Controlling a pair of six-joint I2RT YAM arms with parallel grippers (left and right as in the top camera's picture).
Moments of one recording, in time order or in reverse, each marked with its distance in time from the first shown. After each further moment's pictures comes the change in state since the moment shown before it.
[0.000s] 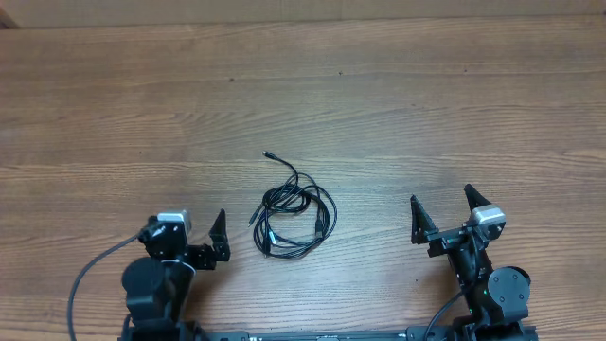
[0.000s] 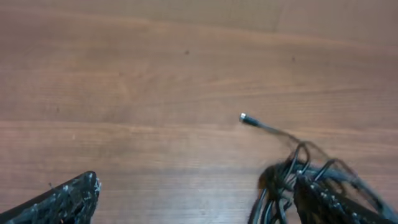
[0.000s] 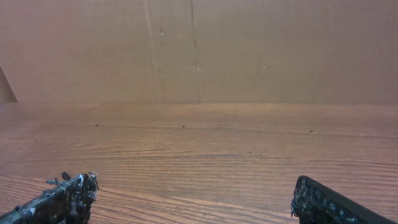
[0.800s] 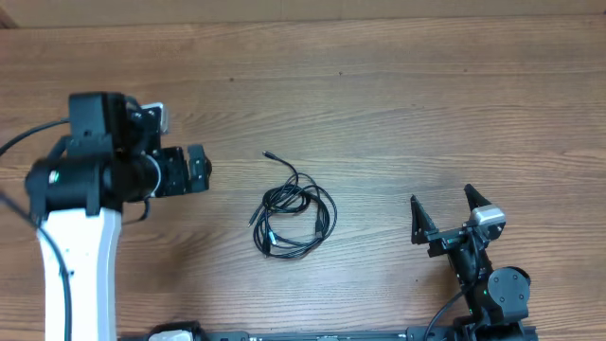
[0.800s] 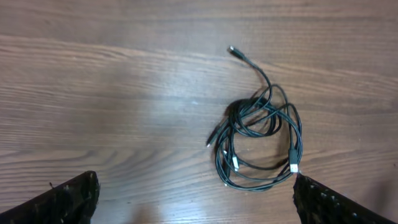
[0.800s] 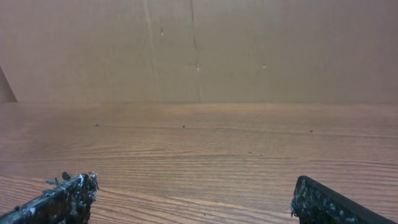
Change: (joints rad) left arm 0.000 1.112 1.221 -0.918 0.035 0.000; right arm 0.000 -0.001 0.000 0.000 0.000 0.000
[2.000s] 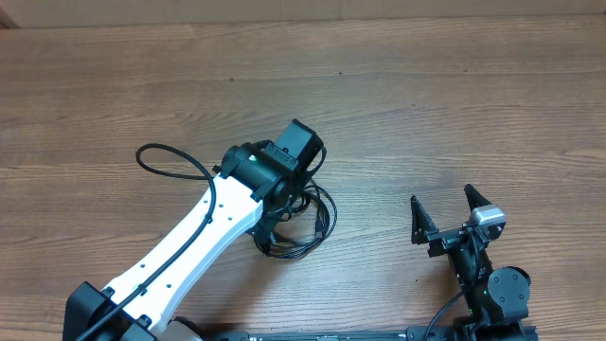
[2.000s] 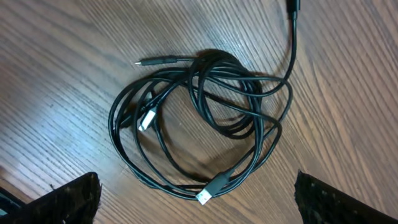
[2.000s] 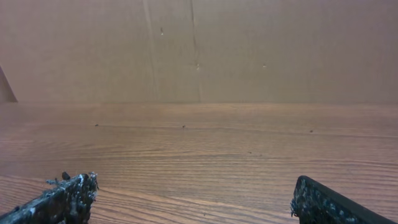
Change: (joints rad) left arm -0.712 0.234 -0.151 0.144 -0.367 -1.519; right arm 0.000 0.000 0.000 0.000 0.000 0.000
